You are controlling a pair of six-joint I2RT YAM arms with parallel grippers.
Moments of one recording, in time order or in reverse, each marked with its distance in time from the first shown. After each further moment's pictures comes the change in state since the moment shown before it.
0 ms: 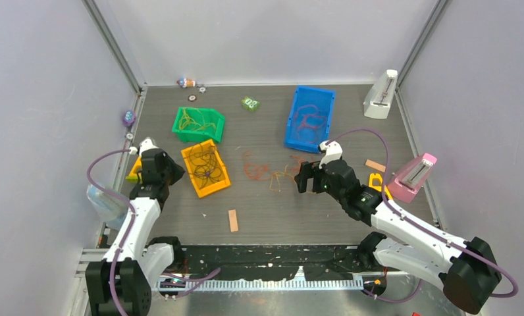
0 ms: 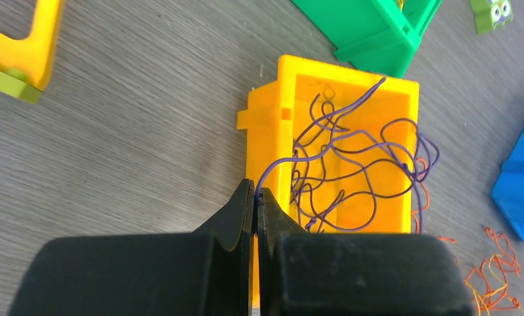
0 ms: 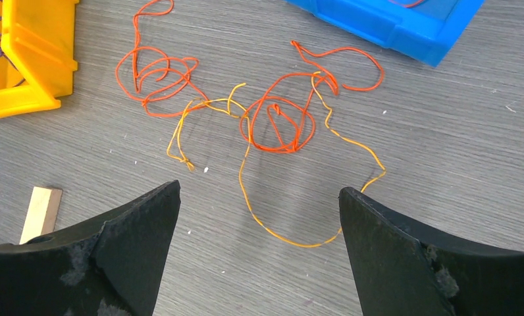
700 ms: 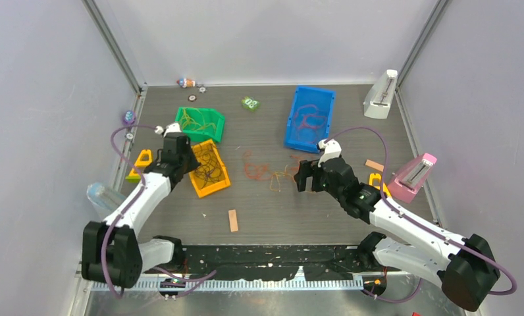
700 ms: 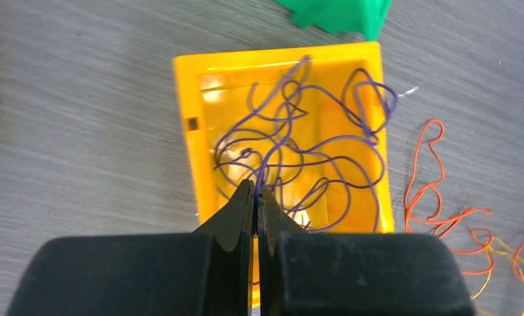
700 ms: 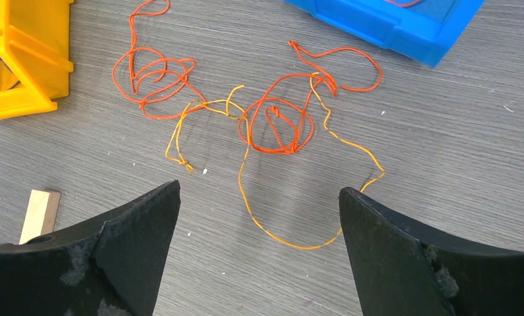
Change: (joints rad) left arm -0.191 0.177 0.151 -0.063 -0.121 0.082; right arm 0.000 0.031 0.025 -0.023 0.008 0.005
